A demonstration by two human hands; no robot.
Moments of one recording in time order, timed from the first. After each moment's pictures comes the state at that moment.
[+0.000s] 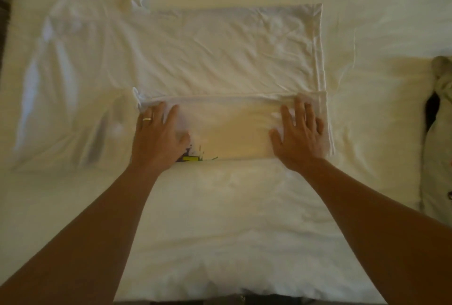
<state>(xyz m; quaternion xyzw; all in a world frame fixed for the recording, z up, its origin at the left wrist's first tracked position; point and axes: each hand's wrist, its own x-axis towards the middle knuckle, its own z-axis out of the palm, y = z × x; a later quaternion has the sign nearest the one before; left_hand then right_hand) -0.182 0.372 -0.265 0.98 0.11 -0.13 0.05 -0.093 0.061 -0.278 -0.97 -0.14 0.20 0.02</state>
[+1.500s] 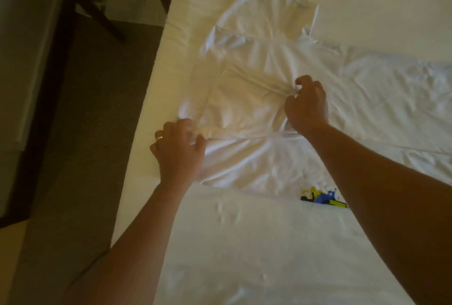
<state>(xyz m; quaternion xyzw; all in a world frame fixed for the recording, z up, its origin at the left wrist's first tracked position) -0.255 0.630 -0.247 0.87 0.41 -0.03 0.26 -0.053 0.454 -0.244 -0.96 -0.02 0.18 0.23</state>
